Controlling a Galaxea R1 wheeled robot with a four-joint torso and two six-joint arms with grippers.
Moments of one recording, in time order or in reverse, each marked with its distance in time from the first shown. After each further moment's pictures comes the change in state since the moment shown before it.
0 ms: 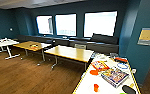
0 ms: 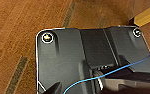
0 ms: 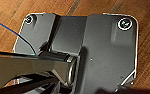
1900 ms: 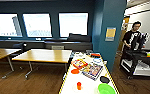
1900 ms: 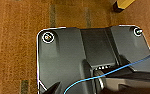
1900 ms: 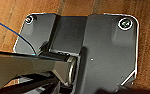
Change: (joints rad) left arm 0.000 -0.002 -0.002 0.000 0.004 -0.001; right arm 0.000 0.000 0.002 0.000 0.001 0.000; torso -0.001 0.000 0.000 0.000
